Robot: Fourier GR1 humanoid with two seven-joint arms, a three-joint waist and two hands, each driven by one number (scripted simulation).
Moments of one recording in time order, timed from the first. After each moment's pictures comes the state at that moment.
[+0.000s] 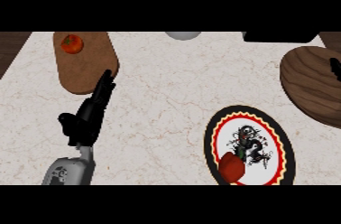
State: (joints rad) left arm -0.16 0.03 -0.06 -1.54 -0.08 0.06 0.09; right arm -0.55 -0.74 -0.16 -1.02 0.45 0.04 -0.28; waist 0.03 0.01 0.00
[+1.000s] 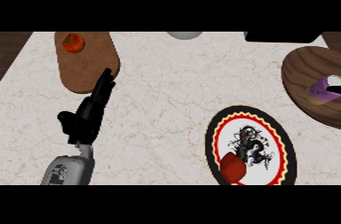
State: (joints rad) left arm -0.17 0.03 -0.05 -1.53 -0.08 0.05 0.08; right arm -0.79 -0.75 -0.29 -0.34 0.38 0.24 -0.73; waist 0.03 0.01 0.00
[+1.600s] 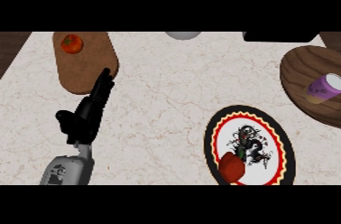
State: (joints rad) left arm -0.17 0.03 -0.04 -1.54 -0.07 0.05 0.10; right arm -0.83 -0.90 -0.43 -0.21 0.24 0.45 -0.68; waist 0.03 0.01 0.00
